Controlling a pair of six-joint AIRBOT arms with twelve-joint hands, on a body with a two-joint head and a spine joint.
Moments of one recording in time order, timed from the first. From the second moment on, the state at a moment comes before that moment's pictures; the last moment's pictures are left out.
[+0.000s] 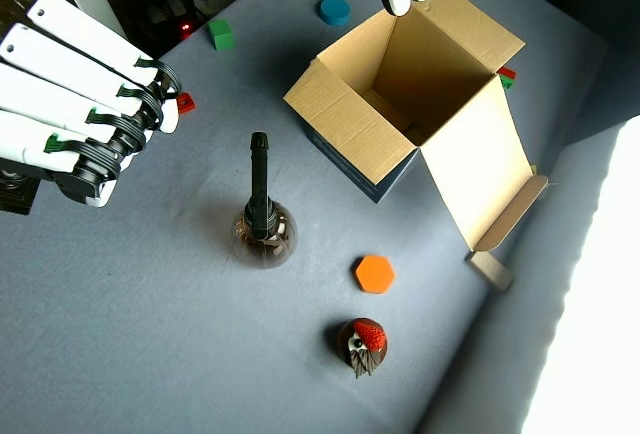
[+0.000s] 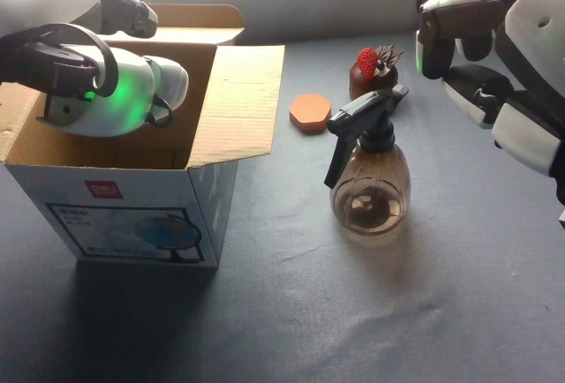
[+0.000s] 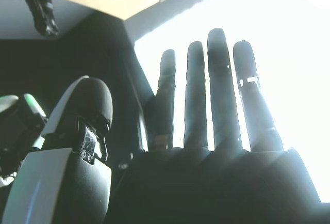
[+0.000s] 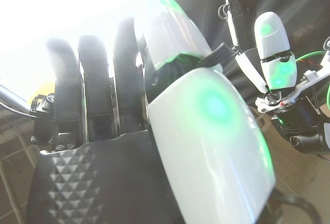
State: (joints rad) left arm -0.11 -0.65 0.41 -2.03 -1.01 3.00; right arm -0.48 -0.79 0.52 0.49 1.04 -1.66
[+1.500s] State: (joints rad) left arm -0.12 -0.65 0.09 -2.21 -1.46 2.72; right arm -0.33 -0.69 0.74 -0.10 0.49 -0.76
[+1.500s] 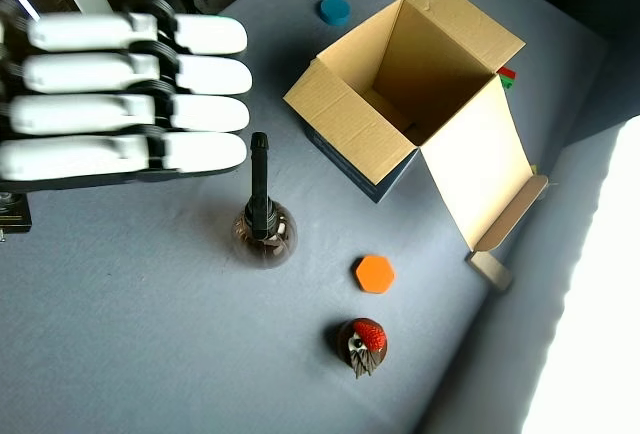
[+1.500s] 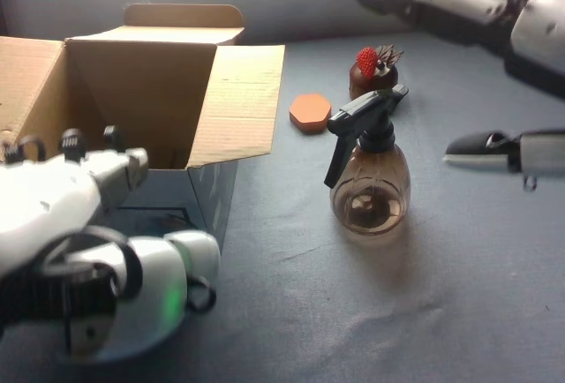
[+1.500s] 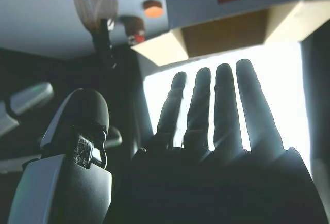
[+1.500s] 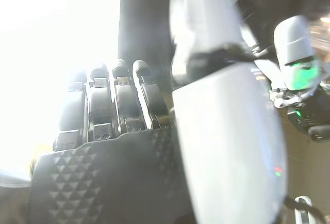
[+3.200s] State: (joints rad) left arm 0.79 -0.86 0.33 -1.51 -0.99 1.98; right arm -0.21 -1.06 1.08 -0.34 -0.06 -0.40
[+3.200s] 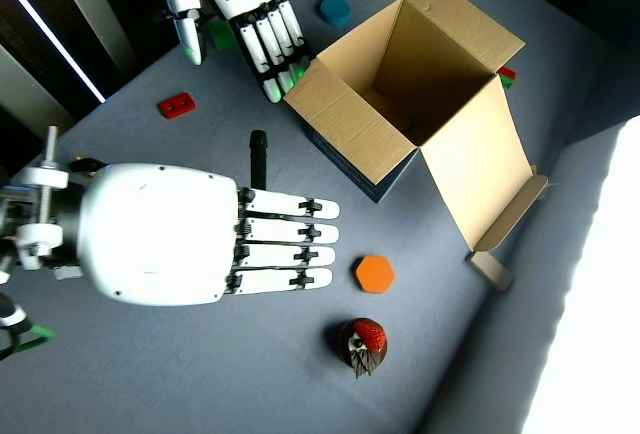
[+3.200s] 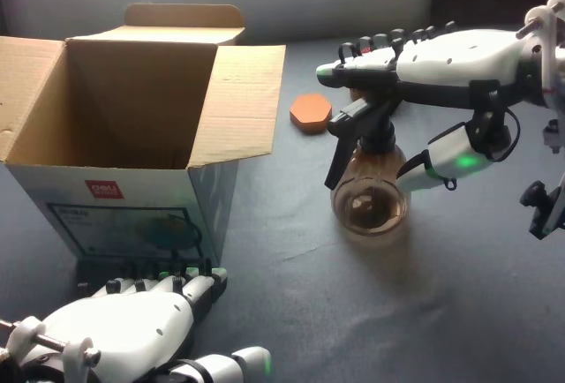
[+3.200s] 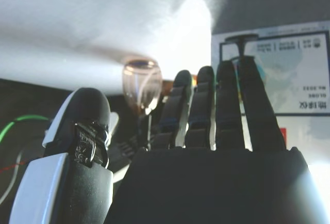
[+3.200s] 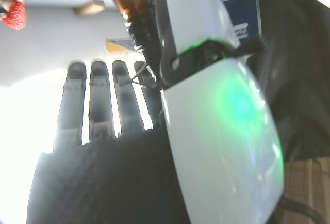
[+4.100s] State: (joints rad) left arm 0.77 -0.84 0.42 -1.50 -0.88 1.98; right arm -0.21 -1.08 1.09 -0.34 -0.05 -0.41
